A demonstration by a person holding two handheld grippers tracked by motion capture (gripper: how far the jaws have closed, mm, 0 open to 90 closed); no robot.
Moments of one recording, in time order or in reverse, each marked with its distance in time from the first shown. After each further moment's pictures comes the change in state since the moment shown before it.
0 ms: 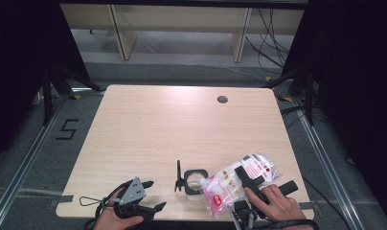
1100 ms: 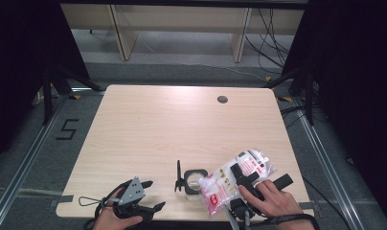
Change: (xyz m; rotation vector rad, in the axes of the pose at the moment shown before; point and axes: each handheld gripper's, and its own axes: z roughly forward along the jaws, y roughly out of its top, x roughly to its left) left arm 0.001 0.001 -0.001 -0.013 0.005 0.006; right arm -0.015 0.005 0.000 0.028 0.019 -0.114
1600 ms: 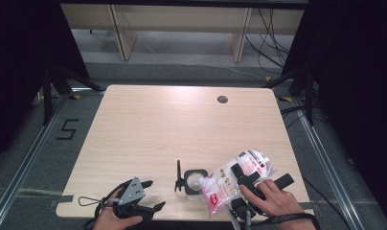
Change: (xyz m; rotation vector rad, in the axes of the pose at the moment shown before) left arm 0.000 -0.001 -0.002 0.014 0.003 -0.001; right arm 0.000 -0.002 0.002 -0.030 -0.006 -0.010
